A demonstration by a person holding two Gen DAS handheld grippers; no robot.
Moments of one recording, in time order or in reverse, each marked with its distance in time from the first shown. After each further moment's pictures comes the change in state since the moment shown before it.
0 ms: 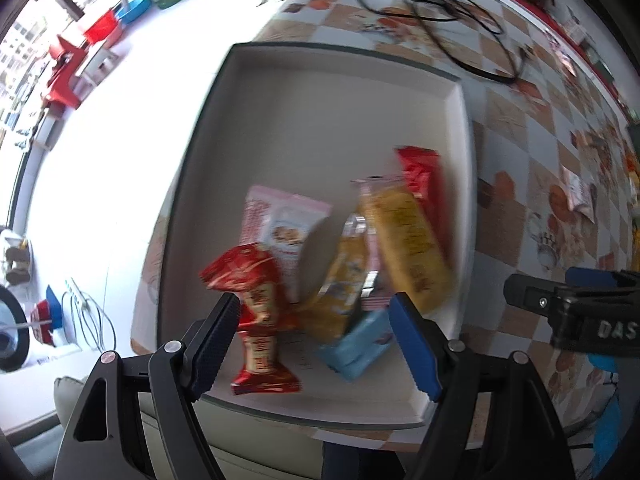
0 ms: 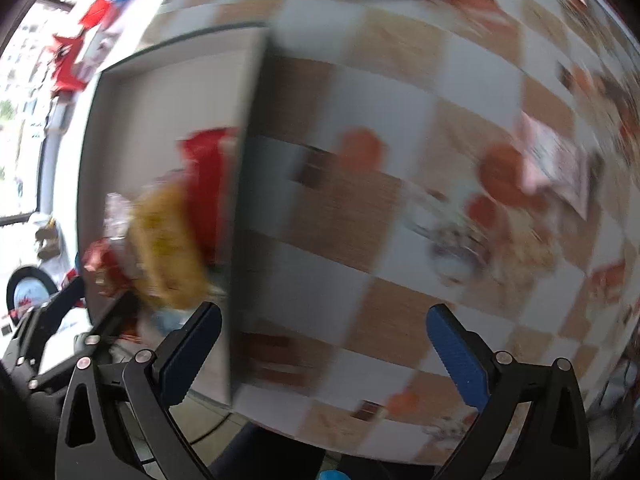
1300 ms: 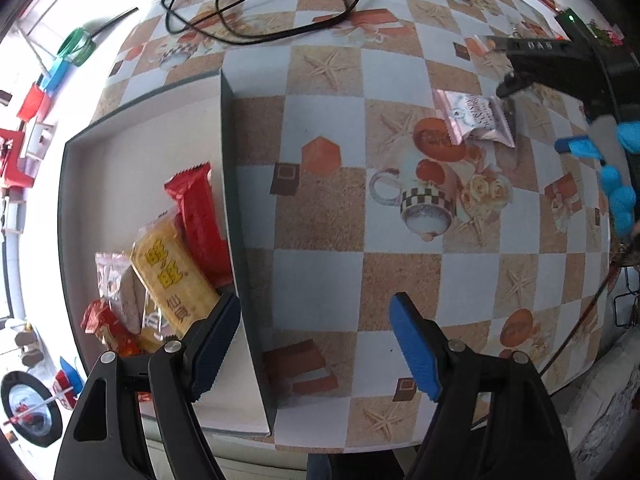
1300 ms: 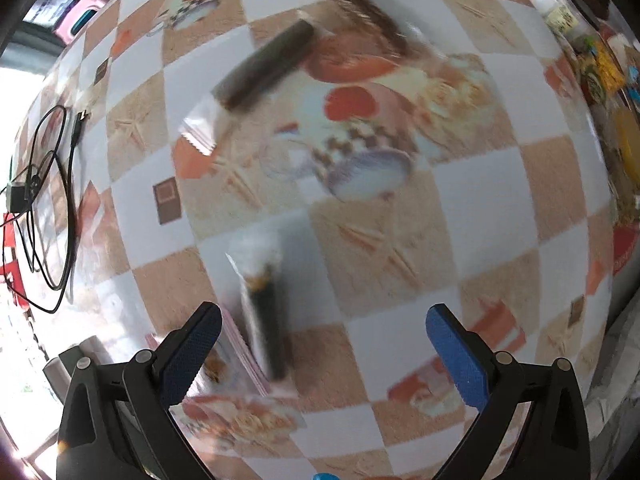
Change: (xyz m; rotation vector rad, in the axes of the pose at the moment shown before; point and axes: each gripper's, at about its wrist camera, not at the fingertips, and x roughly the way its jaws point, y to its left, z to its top) left arm 0.001 -0.148 0.004 0.278 0.064 -0.028; right arm -0.048 -0.332 0.085 0.605 -0.133 0.006
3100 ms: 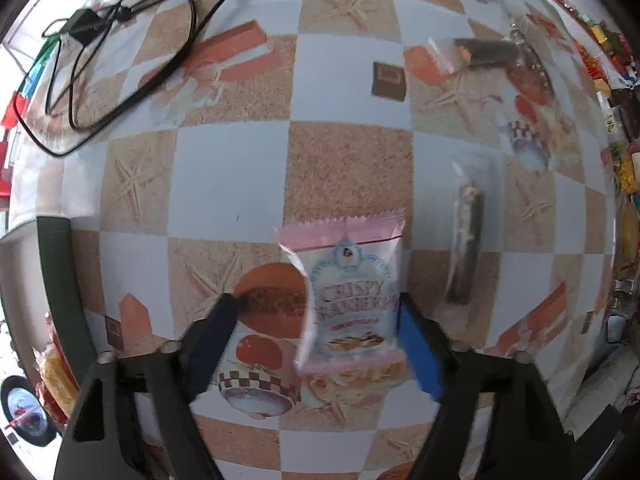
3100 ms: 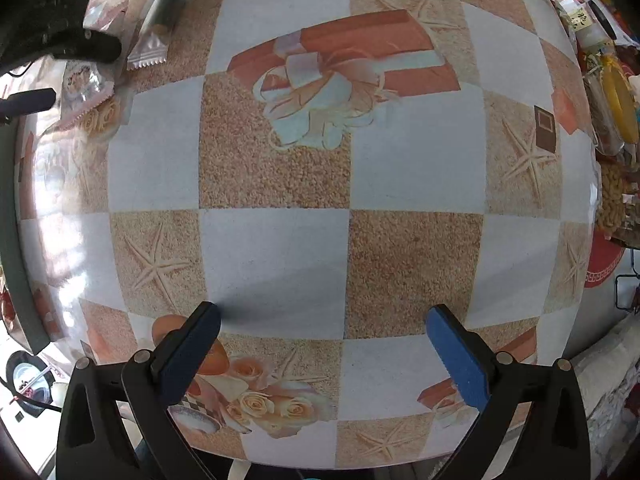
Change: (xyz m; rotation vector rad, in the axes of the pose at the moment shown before) left arm 0.071 -0.158 0.118 -0.016 0.061 -0.020; right arm 0.054 -0.060 -0.198 -0.296 0.092 -0.122
